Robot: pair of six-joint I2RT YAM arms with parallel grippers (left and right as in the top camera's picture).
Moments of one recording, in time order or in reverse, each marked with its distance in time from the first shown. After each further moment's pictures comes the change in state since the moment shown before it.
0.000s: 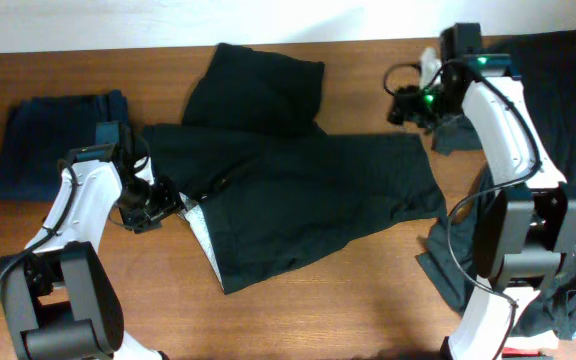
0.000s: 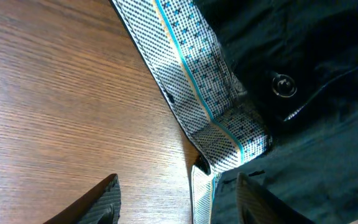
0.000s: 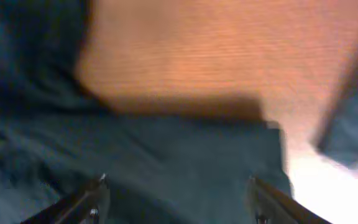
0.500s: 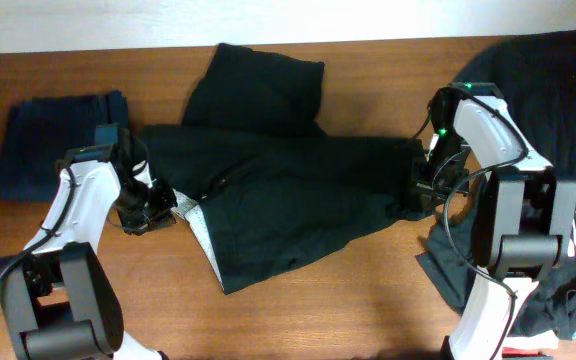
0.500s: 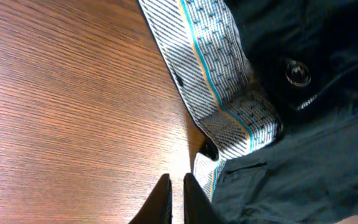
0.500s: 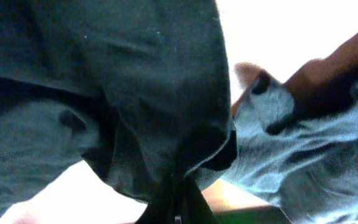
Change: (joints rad) left arm 0.003 -0.002 0.000 -0.042 0.000 -0.032; right arm -0.039 0.058 -0.207 -0.479 0.190 0.190
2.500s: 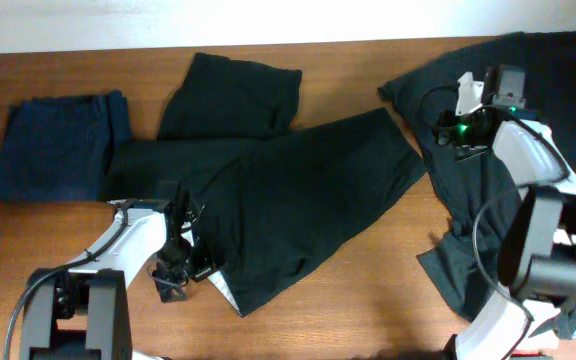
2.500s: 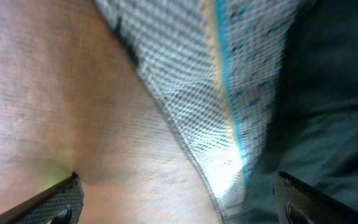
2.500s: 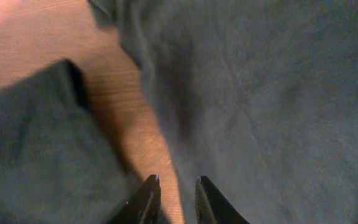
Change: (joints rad) left arm -0.215 -0.119 -0.404 0.108 0.032 -0.175; right arm -0.163 -0.135 -0.217 0.949 -0.190 -0.329
